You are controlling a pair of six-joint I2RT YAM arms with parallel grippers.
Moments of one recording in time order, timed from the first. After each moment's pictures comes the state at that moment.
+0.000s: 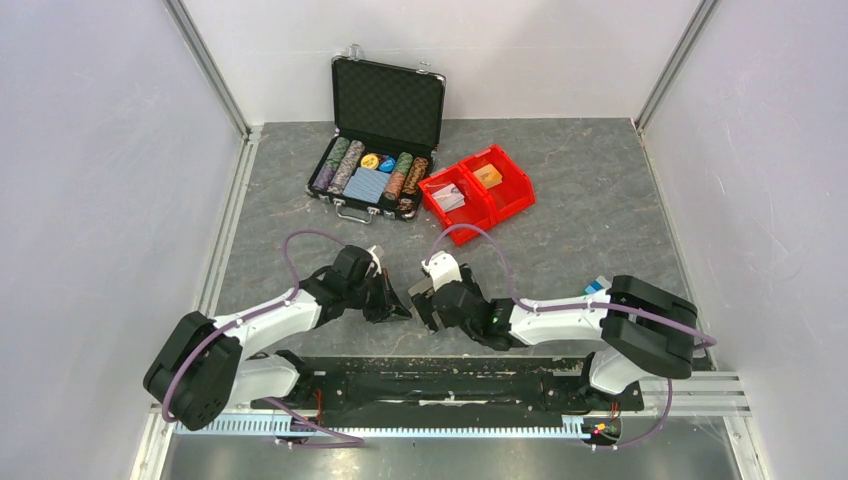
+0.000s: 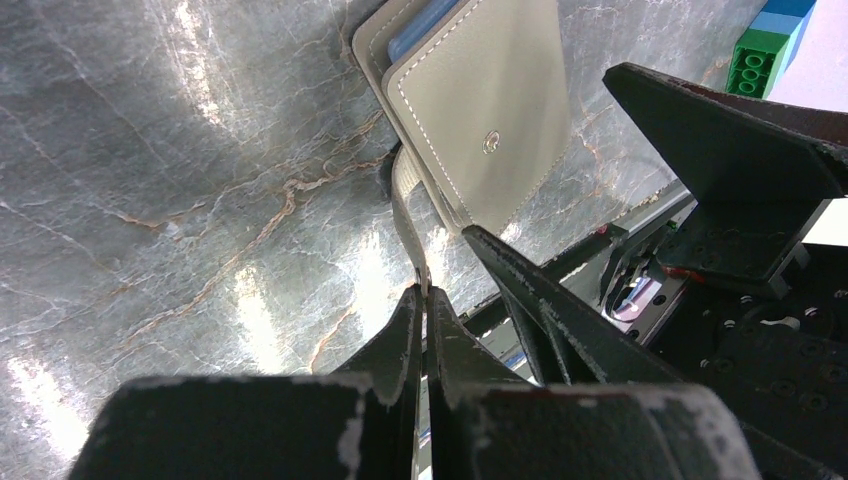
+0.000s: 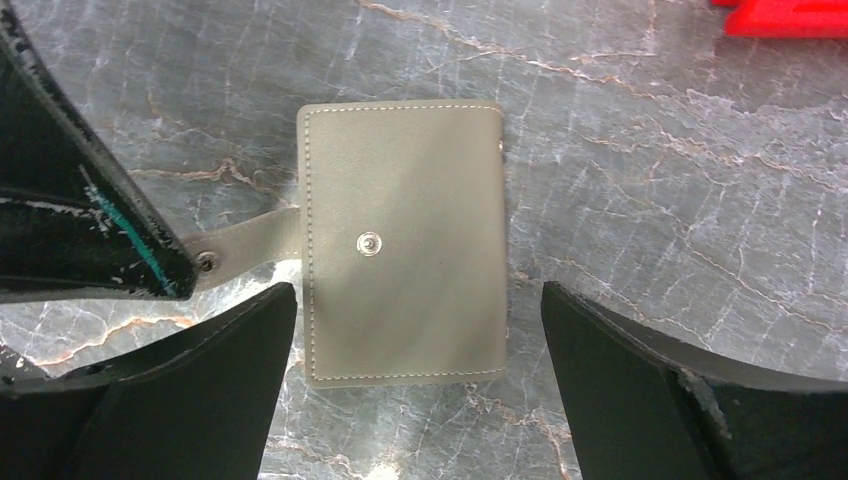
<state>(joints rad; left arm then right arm) -0.60 1.20 0.44 -0.13 0.40 -0.90 1.18 1.54 0.66 0.15 0.49 0.37</state>
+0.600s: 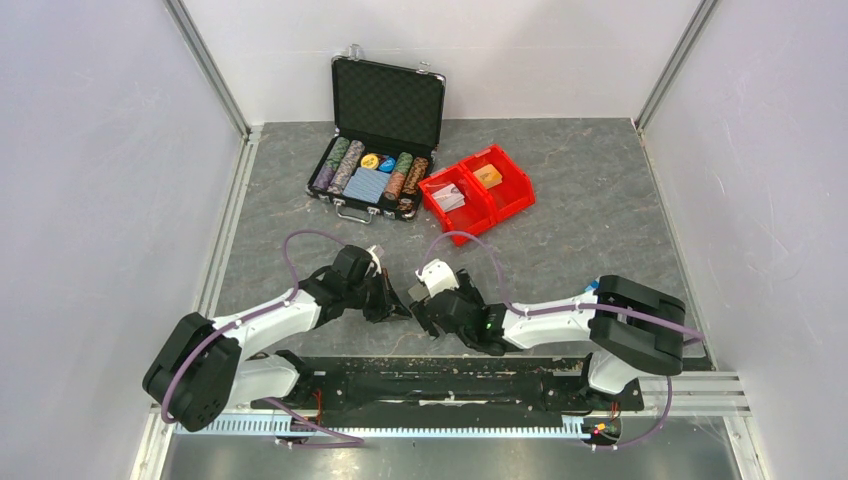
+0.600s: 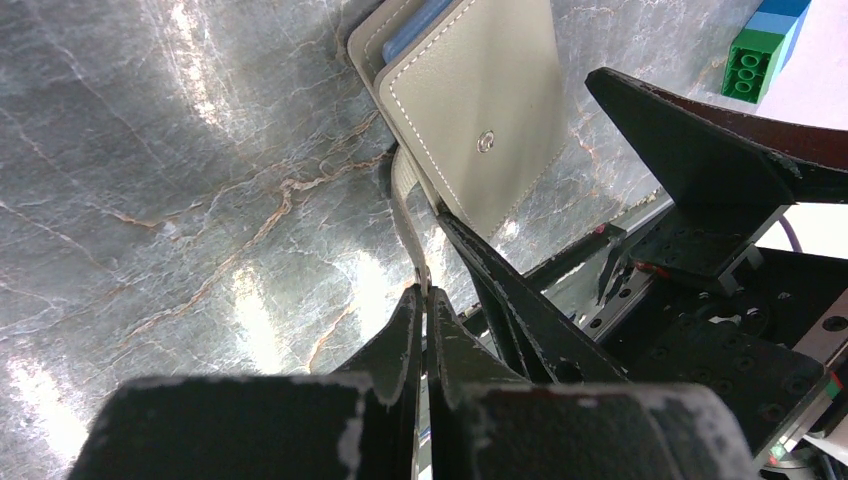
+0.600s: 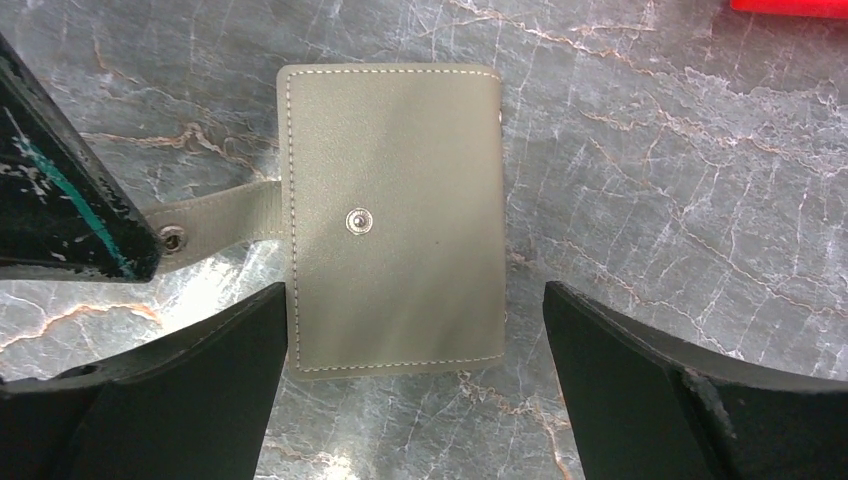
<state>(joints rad) -0.60 1.19 0.44 -0.13 0.40 -0.90 1.22 1.58 0.67 0.14 0.55 0.34</state>
